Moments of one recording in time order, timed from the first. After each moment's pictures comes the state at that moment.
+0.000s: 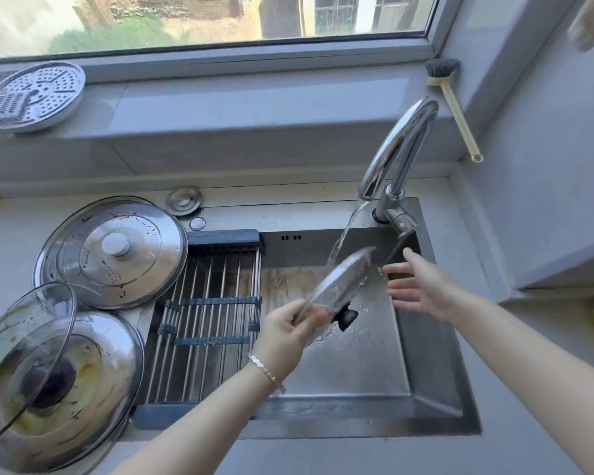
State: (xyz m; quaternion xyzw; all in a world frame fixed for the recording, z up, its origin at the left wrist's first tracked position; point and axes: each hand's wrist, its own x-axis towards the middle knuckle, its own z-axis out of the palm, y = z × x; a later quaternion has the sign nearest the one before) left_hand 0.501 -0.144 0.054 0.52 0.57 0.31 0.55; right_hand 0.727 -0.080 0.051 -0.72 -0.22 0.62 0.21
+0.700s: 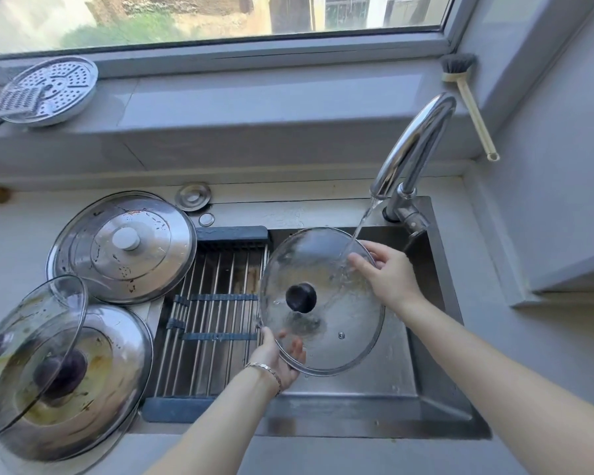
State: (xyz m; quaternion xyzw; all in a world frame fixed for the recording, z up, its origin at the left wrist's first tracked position) left_hand 0.482 -0.150 -0.011 -0.16 0.61 0.37 0.69; right_hand 0.666 -0.078 0.048 -0.66 -0.48 0.45 0.35
